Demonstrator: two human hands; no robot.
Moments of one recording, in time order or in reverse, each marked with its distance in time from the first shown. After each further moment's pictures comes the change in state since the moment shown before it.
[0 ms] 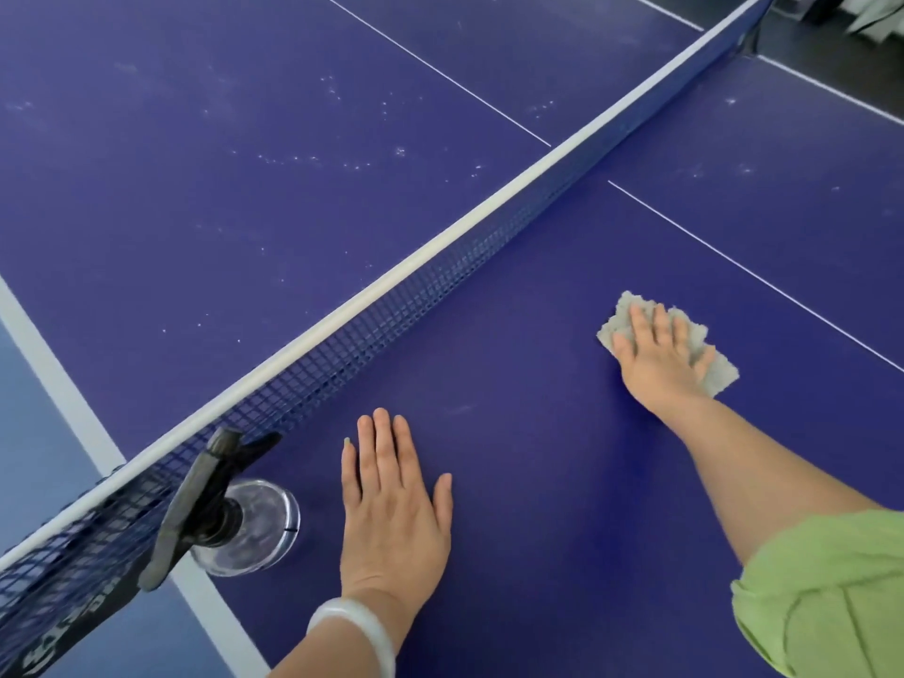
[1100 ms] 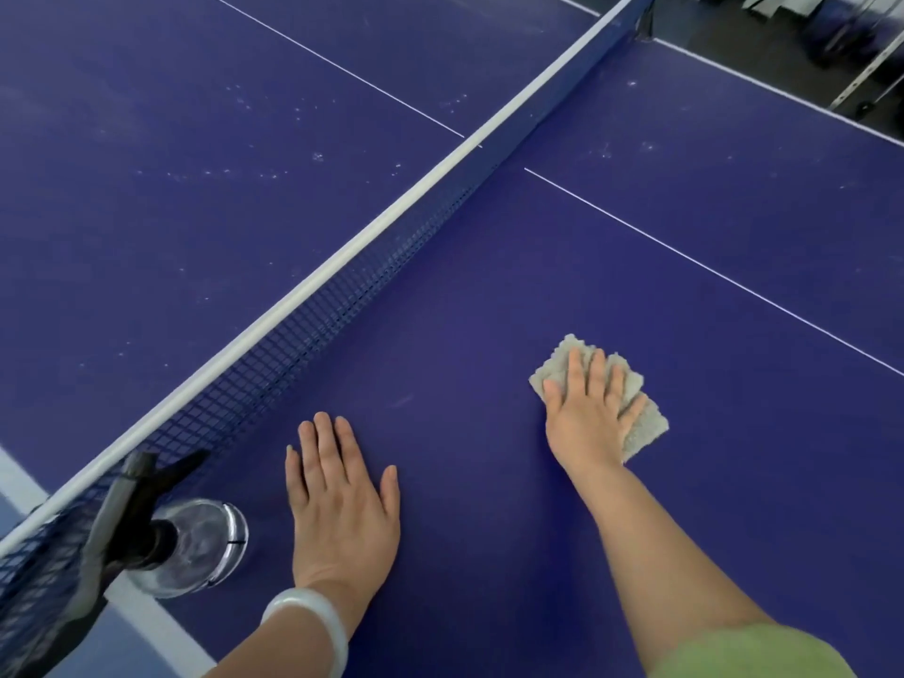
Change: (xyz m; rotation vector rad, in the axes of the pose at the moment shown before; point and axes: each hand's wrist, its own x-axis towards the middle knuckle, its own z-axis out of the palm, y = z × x) left_hand -0.002 0.004 -0.001 0.003 -0.008 0.012; right_hand -0.108 0.009 0.038 0.110 0.085 0.143
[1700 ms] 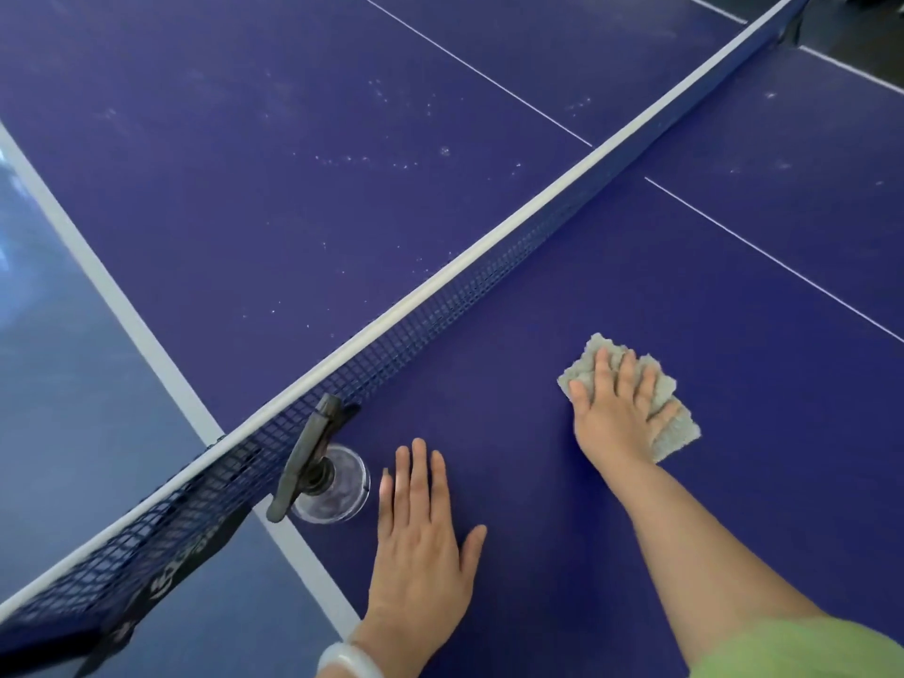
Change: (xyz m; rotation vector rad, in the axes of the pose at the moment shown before) left_hand -0.058 -0.044 -0.006 -0.145 -0.122 0.119; right_hand -0.028 -0.081 0.009 0.005 -0.100 -0.169
